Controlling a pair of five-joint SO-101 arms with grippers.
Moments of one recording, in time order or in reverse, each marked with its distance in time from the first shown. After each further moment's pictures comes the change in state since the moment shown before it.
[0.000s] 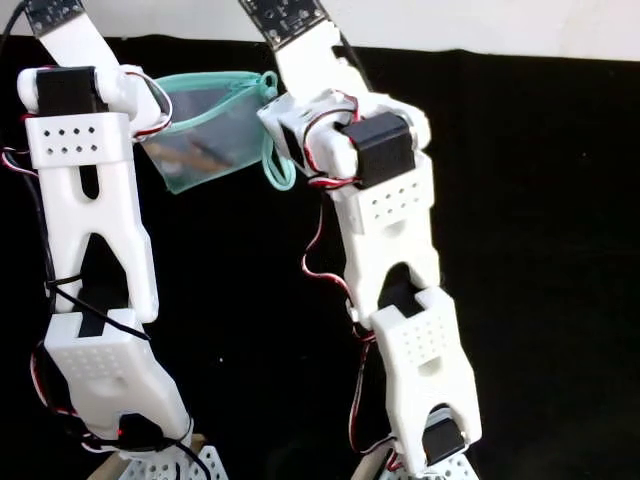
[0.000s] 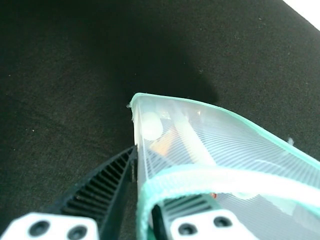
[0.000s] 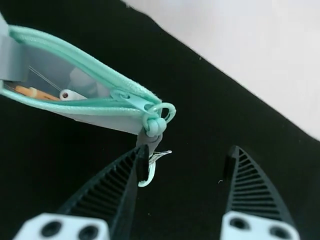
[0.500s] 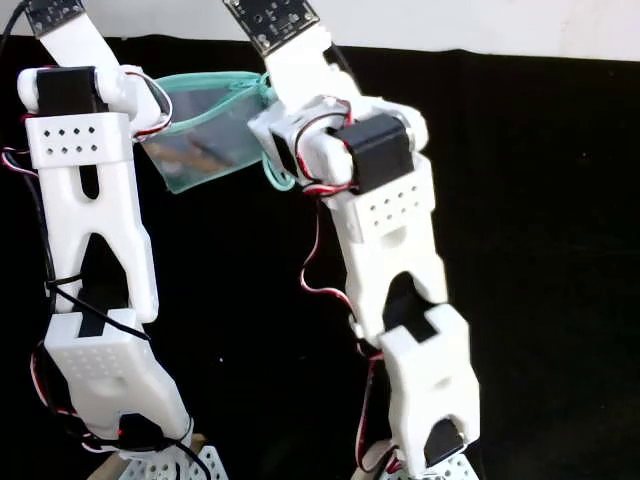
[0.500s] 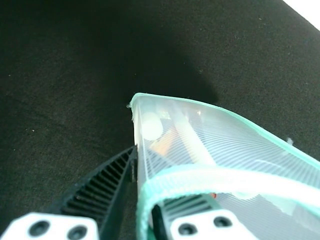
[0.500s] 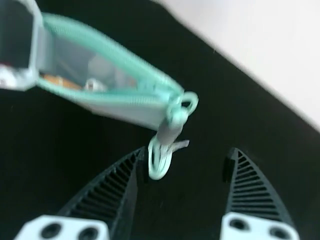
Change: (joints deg) left arm 0.0 0.0 0.0 0.0 0.0; right arm -2.2 -11.1 16.8 0.0 -1.6
